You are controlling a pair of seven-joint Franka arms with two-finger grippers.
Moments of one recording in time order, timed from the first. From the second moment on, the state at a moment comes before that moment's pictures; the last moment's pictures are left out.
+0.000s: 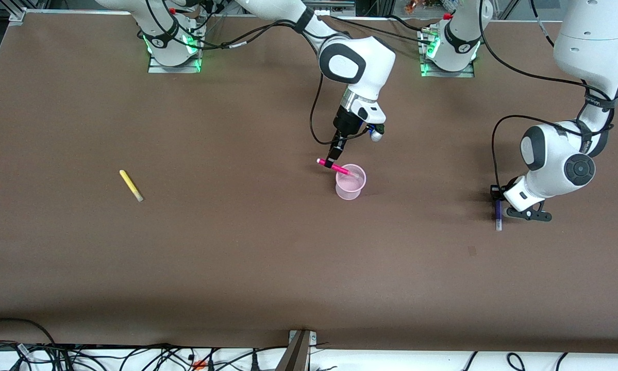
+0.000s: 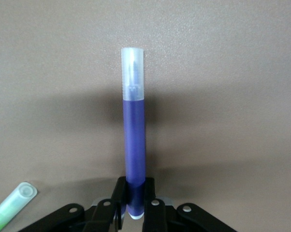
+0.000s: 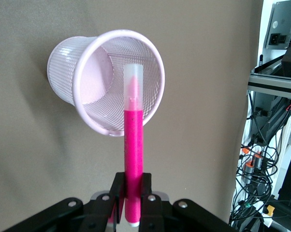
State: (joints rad) left arm 0.09 0.53 0.08 -2.04 0.00 2.46 0.28; right arm 1.11 0.91 -0.04 -1.14 -0.77 1.90 0.08
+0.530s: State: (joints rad) left arm 0.09 0.53 0.08 -2.04 0.00 2.46 0.28; right arm 1.11 0.91 -0.05 -1.14 -0.77 1.90 0.04
